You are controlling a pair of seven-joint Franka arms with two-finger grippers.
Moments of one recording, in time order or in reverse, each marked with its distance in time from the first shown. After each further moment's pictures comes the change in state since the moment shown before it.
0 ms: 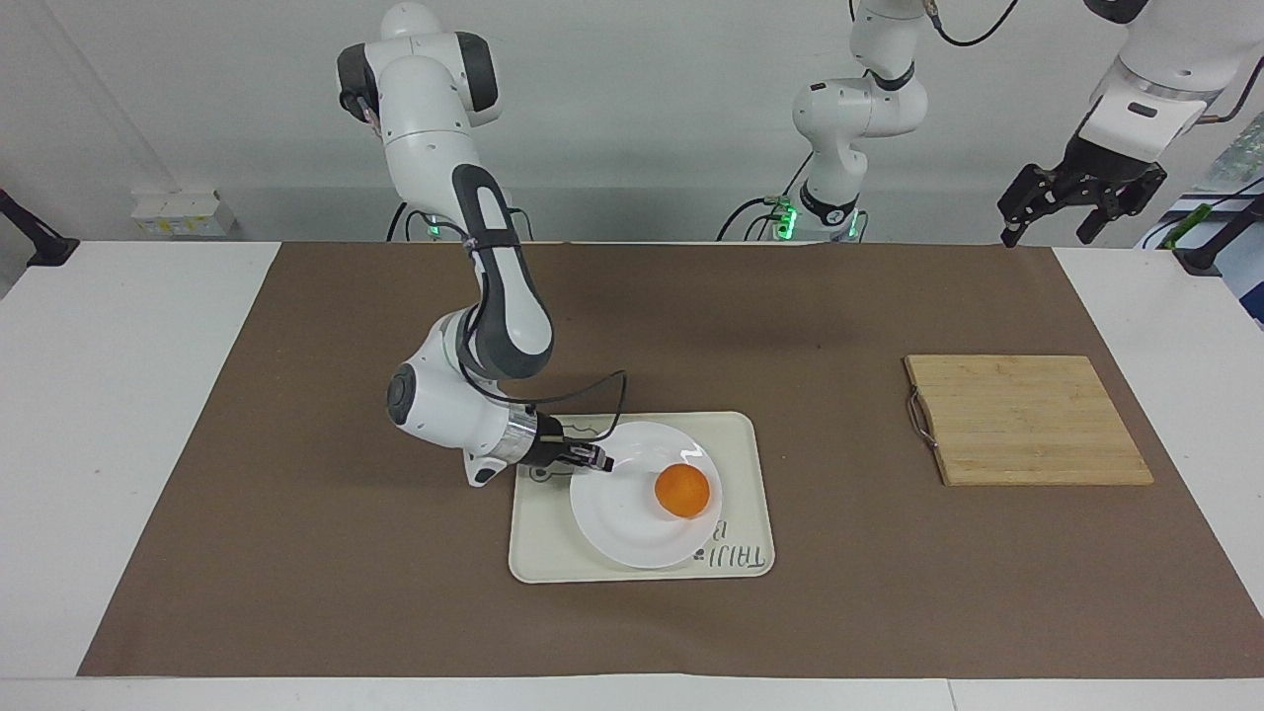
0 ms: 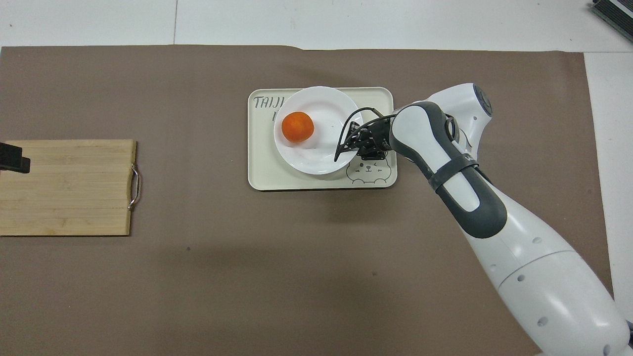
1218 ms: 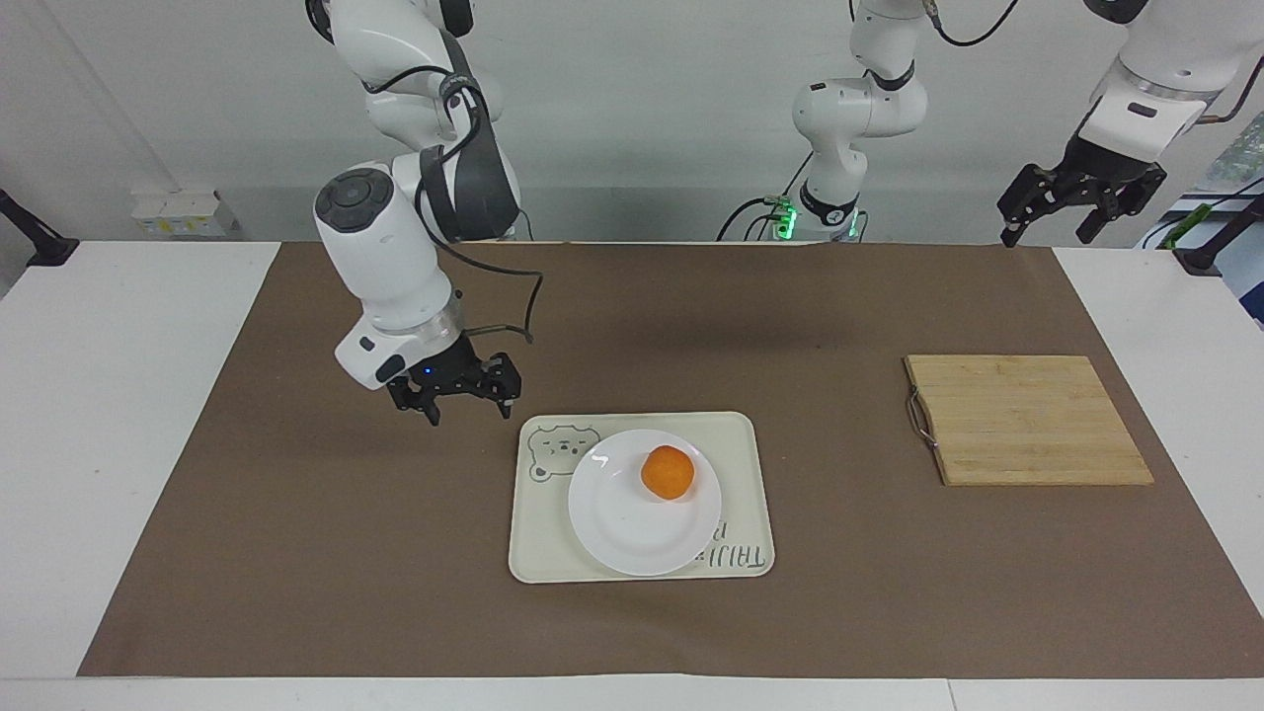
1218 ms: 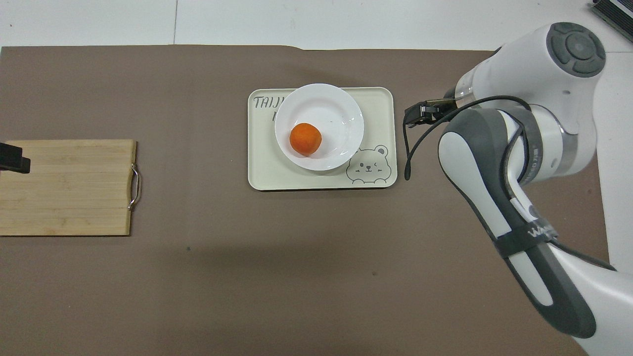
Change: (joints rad) left arm 0.000 0.000 0.000 0.000 0.000 -0.001 0.000; right arm -0.054 -0.350 -0.010 0.020 -0.833 -0.175 -0.051
